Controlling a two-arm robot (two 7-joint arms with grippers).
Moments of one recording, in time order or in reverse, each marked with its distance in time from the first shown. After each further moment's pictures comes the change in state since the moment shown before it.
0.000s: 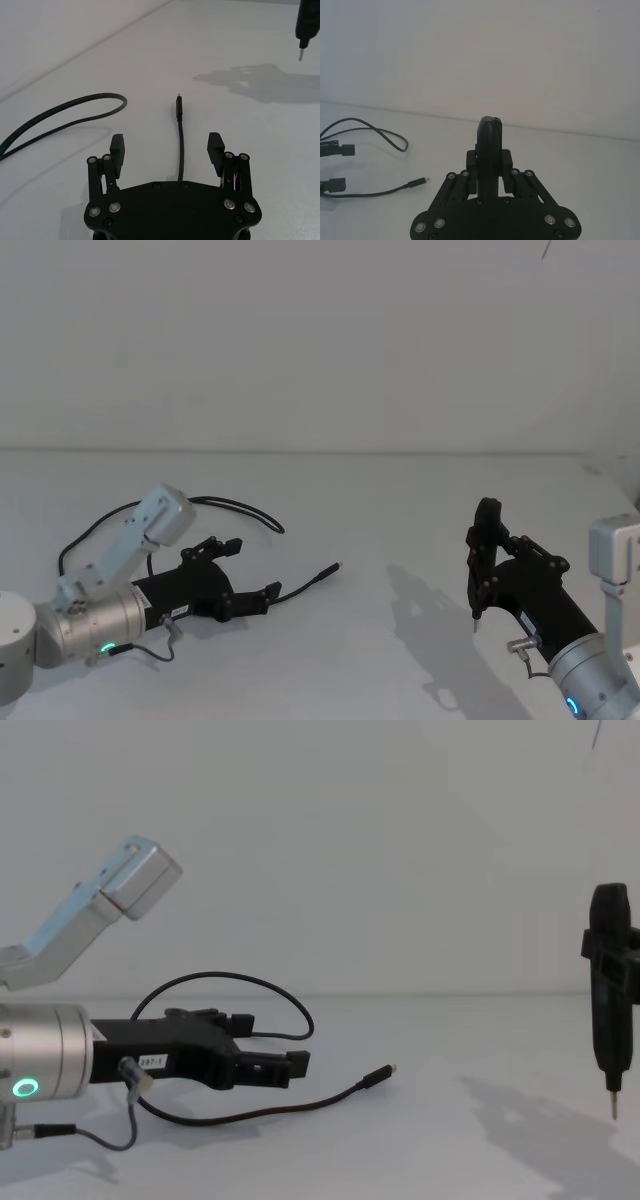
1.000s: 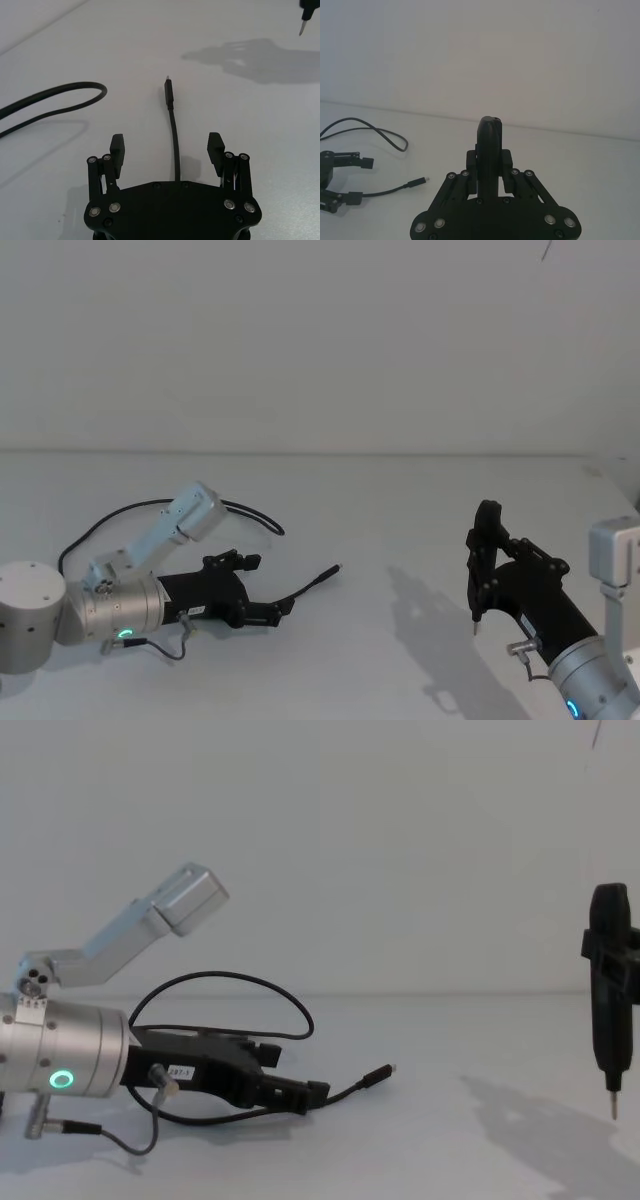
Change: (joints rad) left arm -0.151 -0.046 0.098 0.175 0.014 0.066 -0.116; right arm 0.000 0.000 0.000 0.000 0.000 0.000 0.000
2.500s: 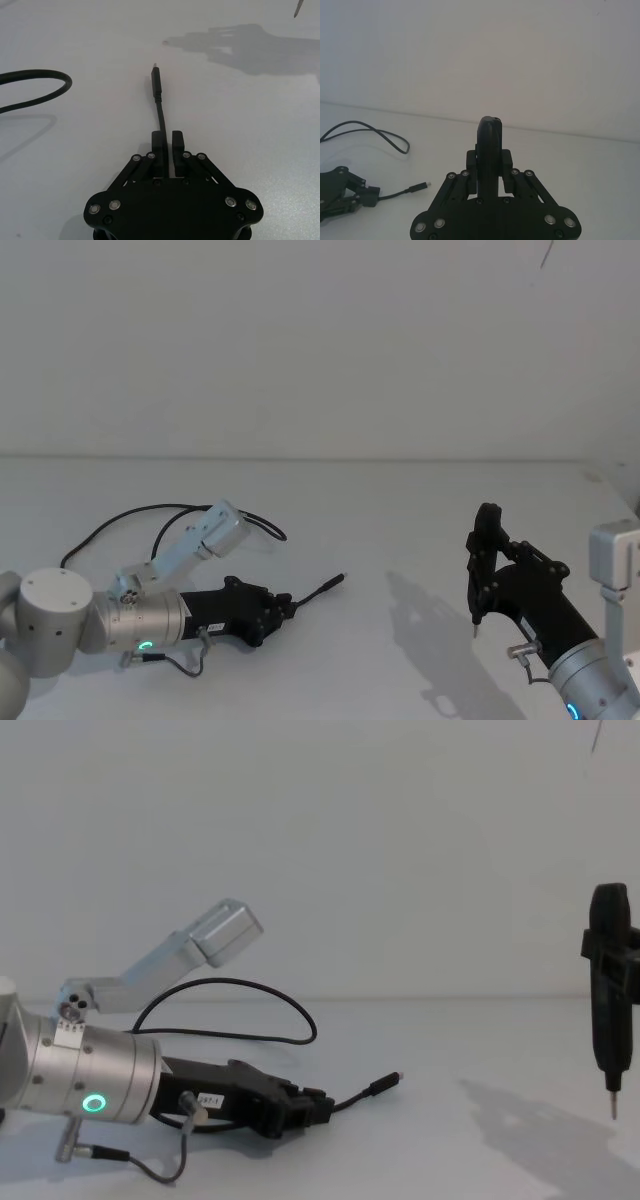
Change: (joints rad) left arm -0.047 -0.056 0.049 0.112 0.014 0.010 -0.053; right arm 0.000 0.000 0.000 0.000 0.000 0.000 0.000
